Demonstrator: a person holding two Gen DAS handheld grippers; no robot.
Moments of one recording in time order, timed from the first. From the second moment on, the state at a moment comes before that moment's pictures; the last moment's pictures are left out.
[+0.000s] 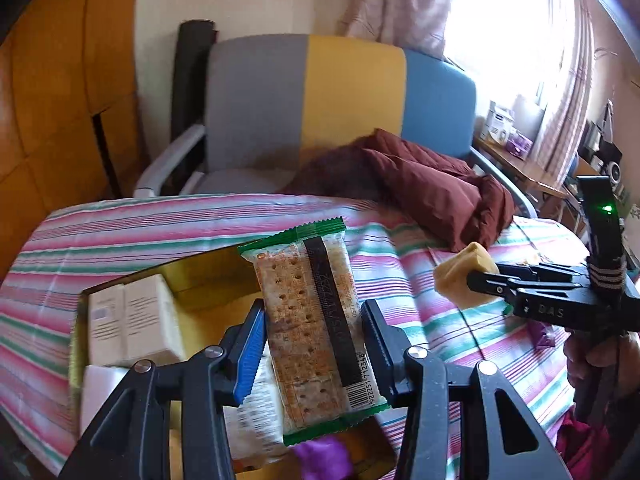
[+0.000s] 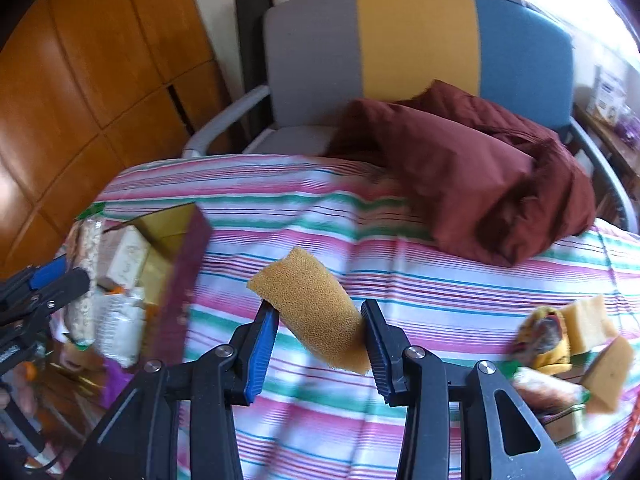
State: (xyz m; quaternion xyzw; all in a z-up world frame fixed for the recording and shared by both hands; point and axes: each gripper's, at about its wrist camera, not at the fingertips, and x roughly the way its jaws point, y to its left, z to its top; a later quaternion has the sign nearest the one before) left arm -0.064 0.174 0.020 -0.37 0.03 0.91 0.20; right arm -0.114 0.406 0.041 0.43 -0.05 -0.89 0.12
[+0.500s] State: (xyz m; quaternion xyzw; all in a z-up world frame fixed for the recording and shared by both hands) left arm -0.052 0.084 0.009 -0.37 -0.01 0.92 0.13; right arm -0.087 0.279 0.060 0.41 -0.07 -0.88 0.22
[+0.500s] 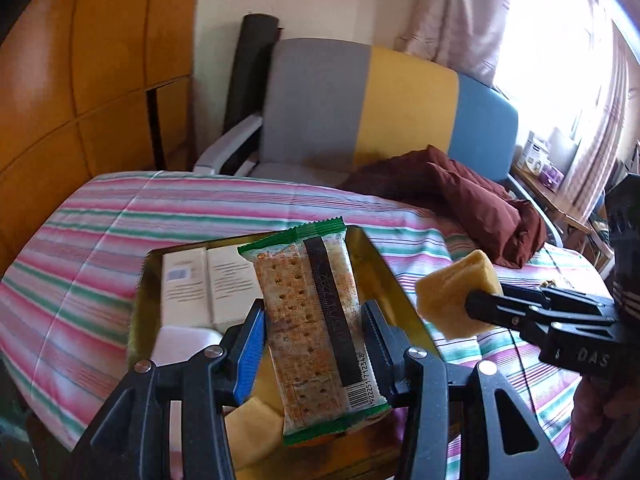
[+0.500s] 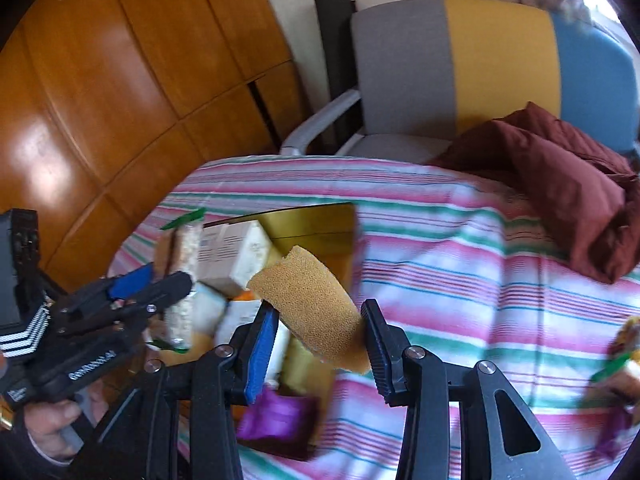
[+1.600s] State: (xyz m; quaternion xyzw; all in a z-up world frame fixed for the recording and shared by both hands) left arm -0.035 0.000 -0.016 -0.39 -0.09 0.91 0.13; right arm -0.069 0.227 0.059 0.40 -0.11 -0.89 0.17
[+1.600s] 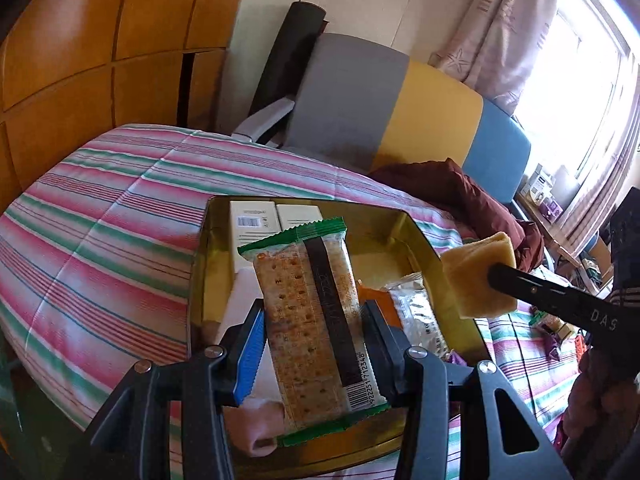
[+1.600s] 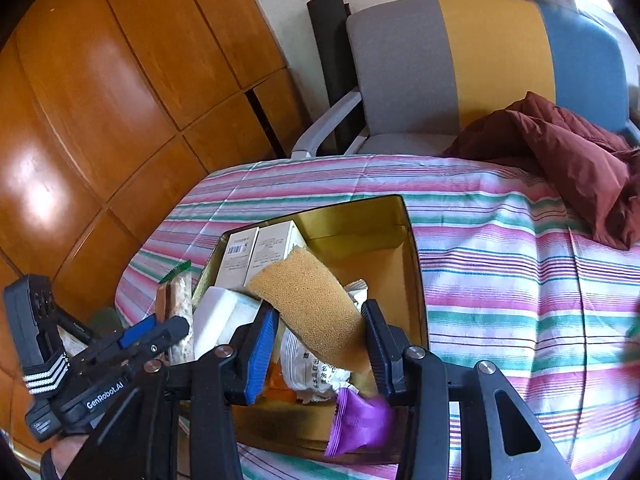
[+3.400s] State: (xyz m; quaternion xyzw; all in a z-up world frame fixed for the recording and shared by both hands) left arm -0.027 0.059 -0.006 -0.41 -0.08 0.88 0.20; right arm -0.016 0.397 0.047 0.42 -0.24 -0.87 -0.02
